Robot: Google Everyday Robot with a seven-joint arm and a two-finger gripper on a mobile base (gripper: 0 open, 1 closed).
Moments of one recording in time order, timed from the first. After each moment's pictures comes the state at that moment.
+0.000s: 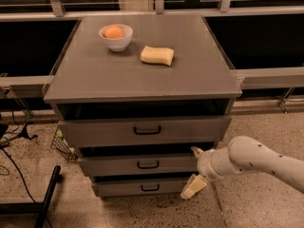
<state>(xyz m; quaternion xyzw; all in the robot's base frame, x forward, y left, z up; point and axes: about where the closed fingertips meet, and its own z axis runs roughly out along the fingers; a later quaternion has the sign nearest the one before) 0.512 -0.144 0.530 -0.56 0.76 0.15 0.28</state>
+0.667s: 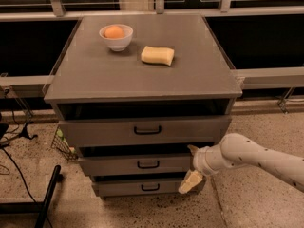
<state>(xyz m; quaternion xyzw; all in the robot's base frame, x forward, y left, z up) 0.544 -0.140 0.496 -0.57 0.76 0.15 0.28</state>
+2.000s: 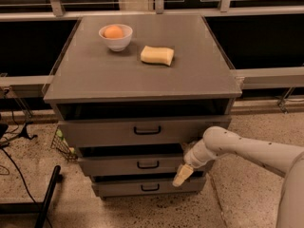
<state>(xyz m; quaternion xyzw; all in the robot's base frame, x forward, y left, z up) 0.590 -0.127 0.450 -0.60 0.75 0.13 0.24</state>
